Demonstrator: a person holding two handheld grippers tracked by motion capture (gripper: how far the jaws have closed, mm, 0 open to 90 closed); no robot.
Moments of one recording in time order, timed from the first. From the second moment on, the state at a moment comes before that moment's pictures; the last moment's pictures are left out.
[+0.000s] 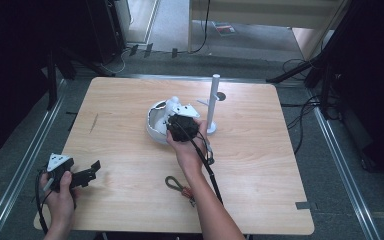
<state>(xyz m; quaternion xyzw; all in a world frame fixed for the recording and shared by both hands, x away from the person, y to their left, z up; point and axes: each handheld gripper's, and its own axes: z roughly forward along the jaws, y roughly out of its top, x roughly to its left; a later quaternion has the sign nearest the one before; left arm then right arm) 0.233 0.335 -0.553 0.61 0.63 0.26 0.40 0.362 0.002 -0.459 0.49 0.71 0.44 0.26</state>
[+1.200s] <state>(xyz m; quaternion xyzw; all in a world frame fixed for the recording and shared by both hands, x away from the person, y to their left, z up) 0.232 0.335 -0.553 0.61 0.63 0.26 0.40 0.332 -0.029 -0.450 0.41 0.78 0.43 0.21</state>
